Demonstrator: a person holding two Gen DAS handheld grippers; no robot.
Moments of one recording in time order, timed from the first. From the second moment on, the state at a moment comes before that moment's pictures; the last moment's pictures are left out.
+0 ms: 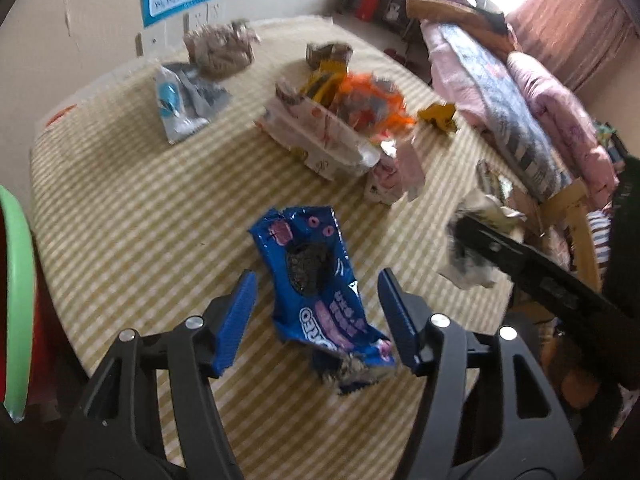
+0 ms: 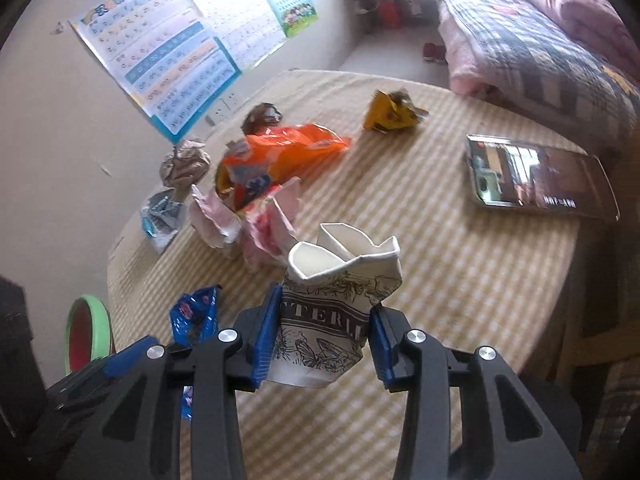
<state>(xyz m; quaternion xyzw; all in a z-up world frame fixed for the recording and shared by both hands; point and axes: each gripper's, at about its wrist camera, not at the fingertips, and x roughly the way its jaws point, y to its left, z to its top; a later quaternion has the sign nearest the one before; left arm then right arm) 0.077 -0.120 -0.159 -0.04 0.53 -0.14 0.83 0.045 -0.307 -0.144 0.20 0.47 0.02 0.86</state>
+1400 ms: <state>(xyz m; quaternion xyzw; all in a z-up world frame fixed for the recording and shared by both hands) 0.048 -0.021 -0.094 -0.09 0.43 -0.07 0.89 0.028 -0.215 -0.116 0.10 0.48 0.10 0.87</state>
